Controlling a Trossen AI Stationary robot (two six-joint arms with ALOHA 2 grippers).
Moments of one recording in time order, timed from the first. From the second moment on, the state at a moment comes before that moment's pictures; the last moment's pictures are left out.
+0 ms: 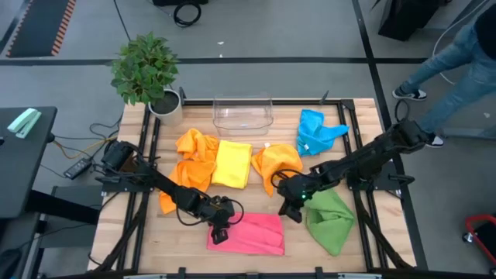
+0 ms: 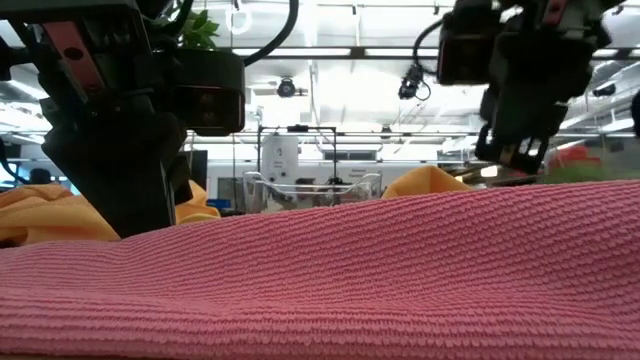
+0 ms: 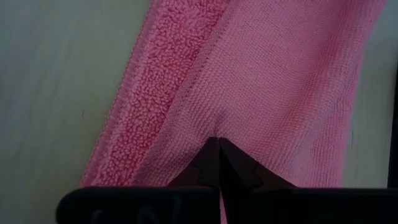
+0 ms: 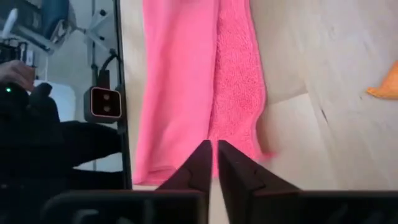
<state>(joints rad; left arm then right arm) -0.47 1.86 0.90 -0.06 -0.03 -0.80 0.32 1.50 0.71 0.02 -0.26 0.79</state>
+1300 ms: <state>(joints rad) -0.47 1.86 0.90 -0.06 -0.03 -0.80 0.31 1.62 0.71 0.21 -0.53 0.68</state>
